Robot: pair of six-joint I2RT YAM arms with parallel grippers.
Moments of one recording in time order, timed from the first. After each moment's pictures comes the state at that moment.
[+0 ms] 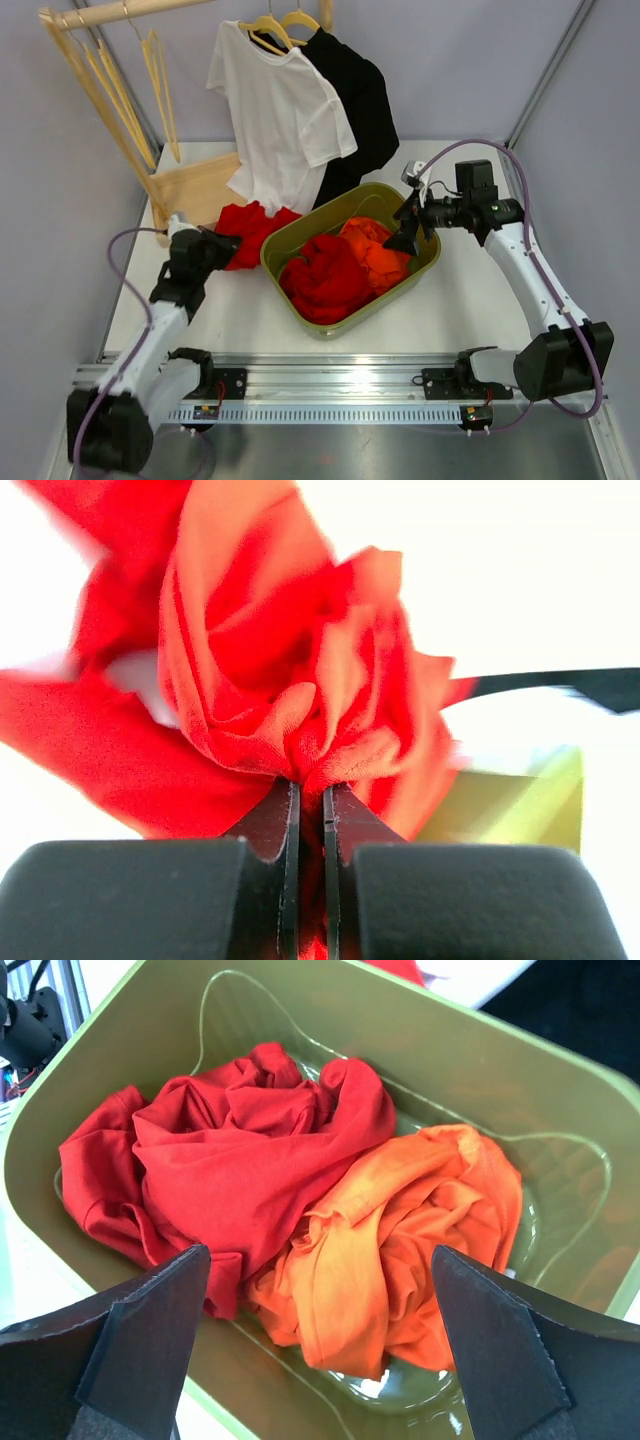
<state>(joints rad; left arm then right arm) -0.13 1.00 0.48 -0.04 0.04 -1.04 0.18 1.29 1.21 -0.70 -0.93 -0.53</state>
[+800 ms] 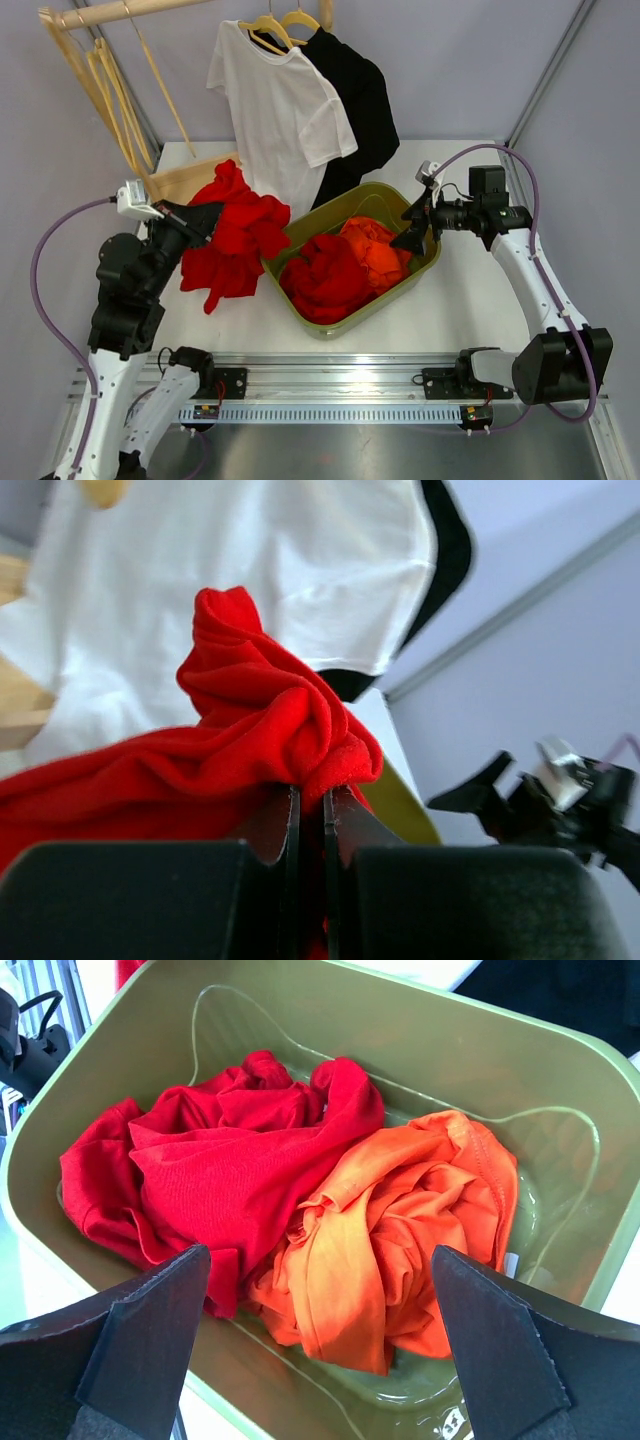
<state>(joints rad) -0.22 0.57 0.94 -0.34 0.08 -0.73 0.09 1.26 1.12 -0.63 -1.01 -0.48</state>
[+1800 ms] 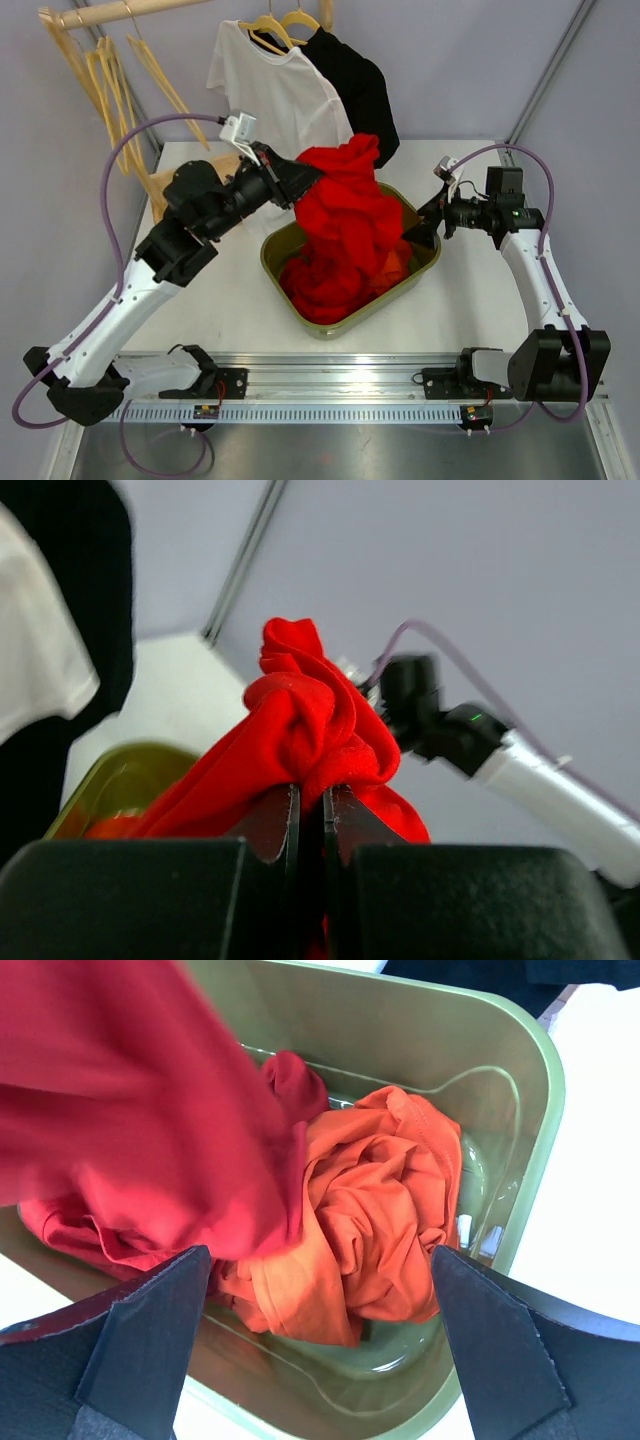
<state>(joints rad) -0.74 1.12 1.45 -0.19 0.13 -0.56 -0.03 1.26 1.10 -0.61 -1.01 -0.46</state>
